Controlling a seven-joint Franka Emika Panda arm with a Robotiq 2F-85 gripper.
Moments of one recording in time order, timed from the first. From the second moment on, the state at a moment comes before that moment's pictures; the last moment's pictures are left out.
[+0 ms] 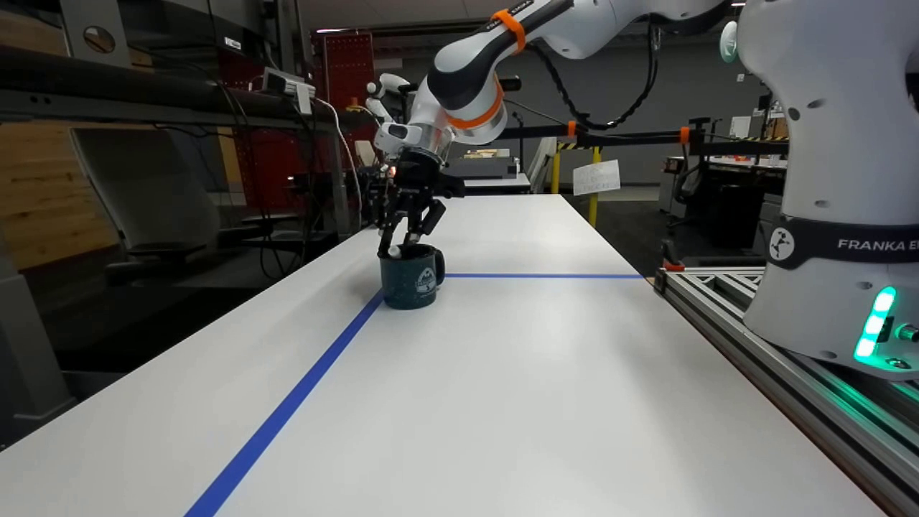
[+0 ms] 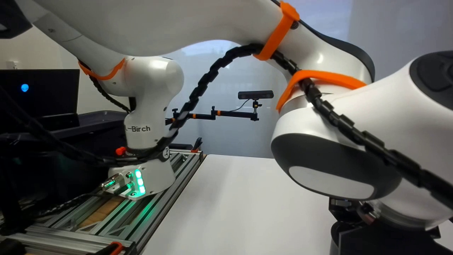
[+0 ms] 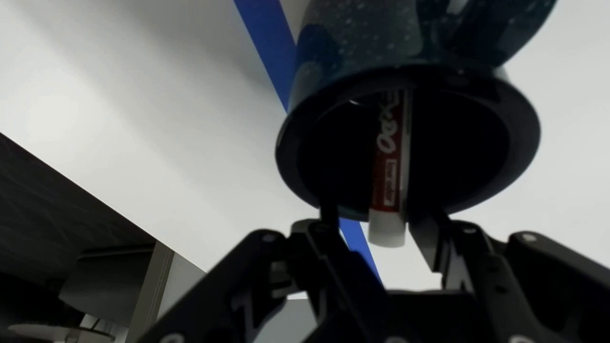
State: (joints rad) arm 1.56 -0.96 -2.01 -2.10 -0.38 2.42 -1.62
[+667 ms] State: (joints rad) arm 1.58 -0.98 -2.01 -2.07 -0.39 2.40 -1.62
